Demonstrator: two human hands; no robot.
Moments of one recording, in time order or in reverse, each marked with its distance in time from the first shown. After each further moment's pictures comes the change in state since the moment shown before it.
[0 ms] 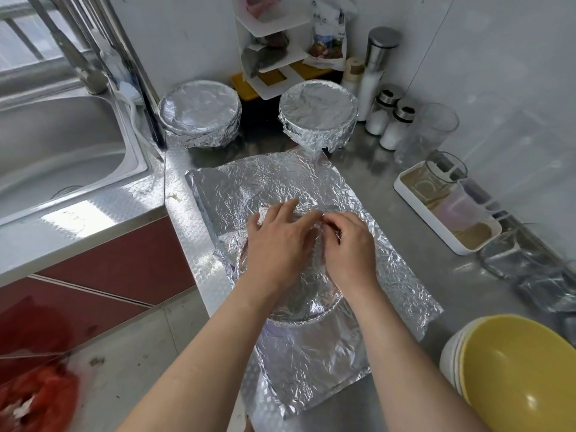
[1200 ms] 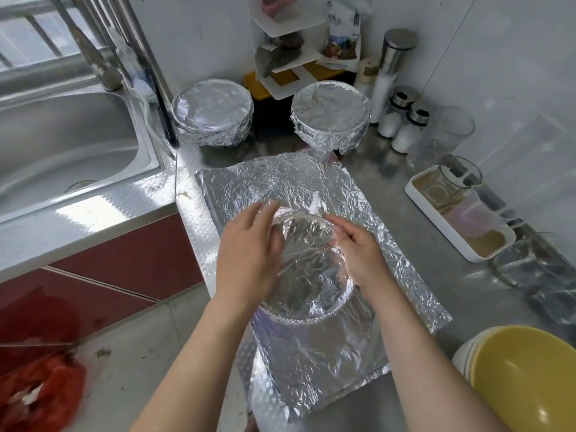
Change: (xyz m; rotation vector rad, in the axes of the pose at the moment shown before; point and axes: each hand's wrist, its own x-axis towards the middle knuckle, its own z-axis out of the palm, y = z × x) left_hand -0.029 -0.033 -0.021 -0.316 0.179 -0.219; right_hand 0.002 -0.001 -0.014 0.551 -0.387 0.346
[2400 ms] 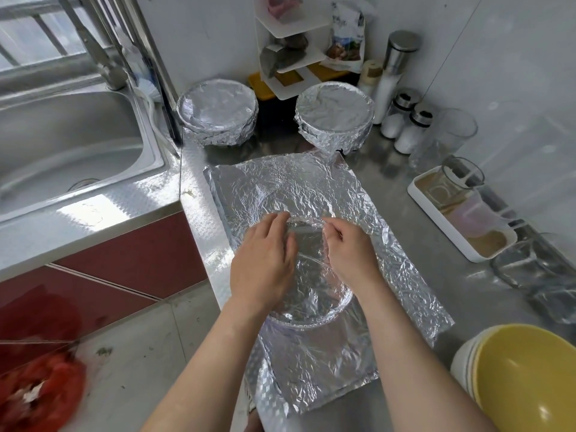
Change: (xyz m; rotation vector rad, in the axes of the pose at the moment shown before) left_hand -0.008 -0.002 0.016 0.061 -0.102 0.020; right_hand 0.009 -0.002 0.021 -0.496 0.120 -0.107
